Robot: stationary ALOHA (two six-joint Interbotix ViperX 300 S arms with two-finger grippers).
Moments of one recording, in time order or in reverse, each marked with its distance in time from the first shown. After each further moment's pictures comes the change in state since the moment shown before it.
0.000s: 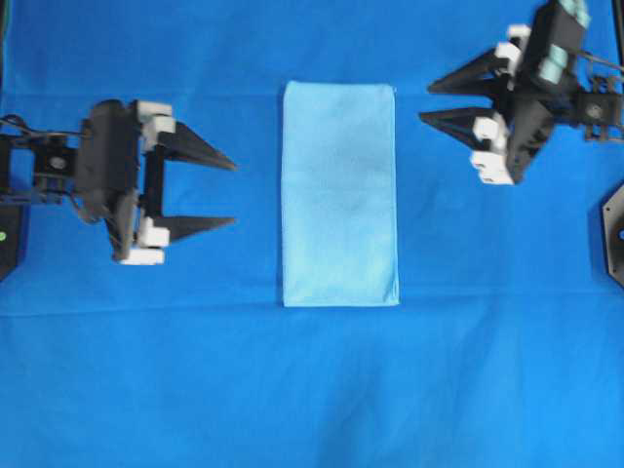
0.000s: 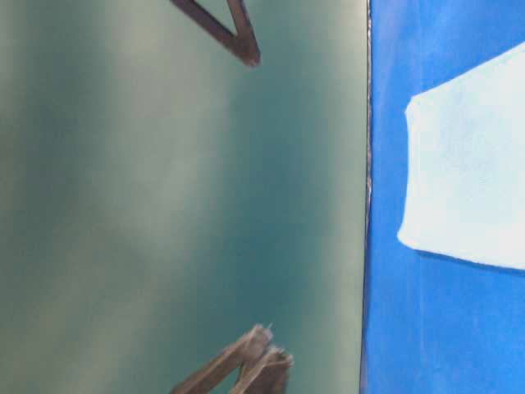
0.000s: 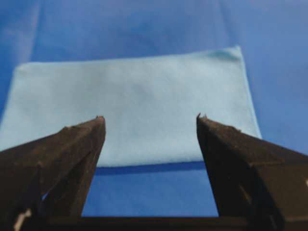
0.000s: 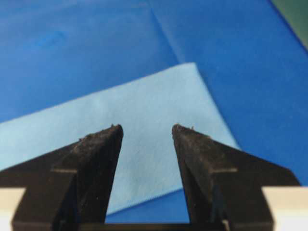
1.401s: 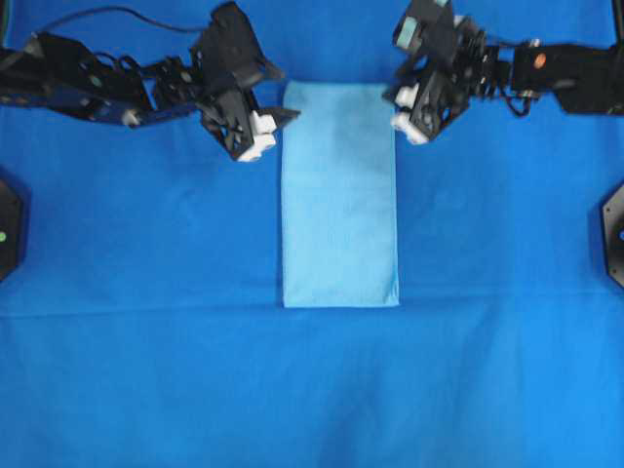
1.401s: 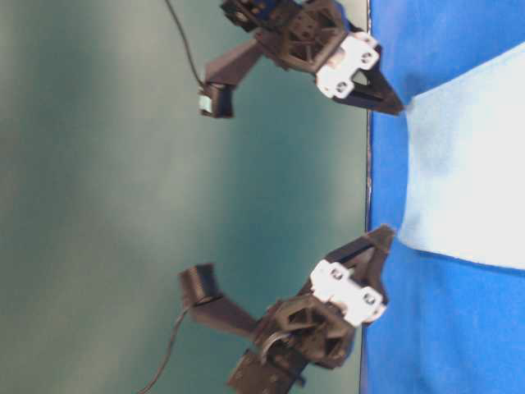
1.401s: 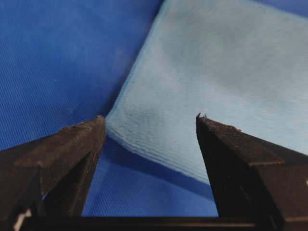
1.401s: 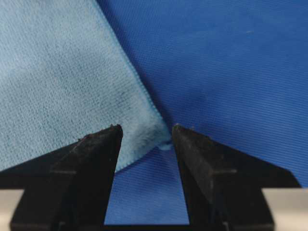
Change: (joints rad) left arm 0.345 0.627 -0.305 -0.003 -0.100 -0.074; right arm -0.178 0.640 -0.268 -0.048 0.049 -0.015
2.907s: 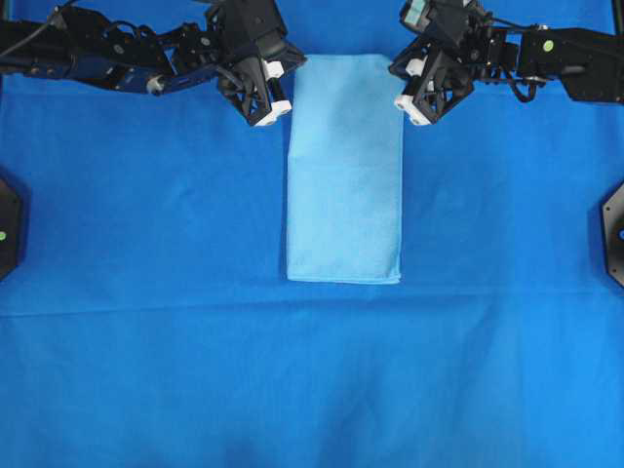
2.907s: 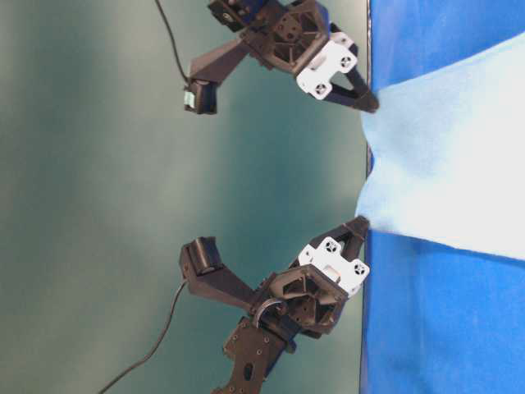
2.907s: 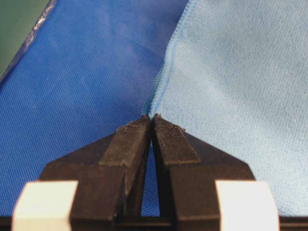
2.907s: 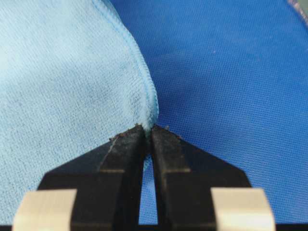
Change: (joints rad) left arm 0.072 0.046 -0.110 0.000 0.048 0.120; right arm -0.041 -0.064 -0.011 -0.008 0.041 0.000
